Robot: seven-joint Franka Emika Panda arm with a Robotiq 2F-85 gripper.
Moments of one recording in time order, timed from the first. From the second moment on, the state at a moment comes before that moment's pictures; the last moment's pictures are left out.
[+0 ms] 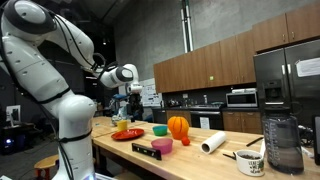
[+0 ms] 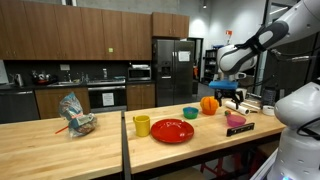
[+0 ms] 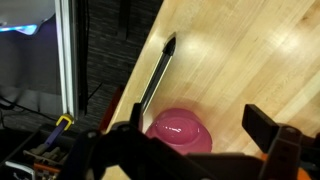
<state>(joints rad) -0.28 -0.63 0.14 -2.79 -0.07 2.10 1.30</state>
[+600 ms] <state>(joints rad) -0.23 -0.51 0.13 -2.79 -0.07 2.10 1.29</state>
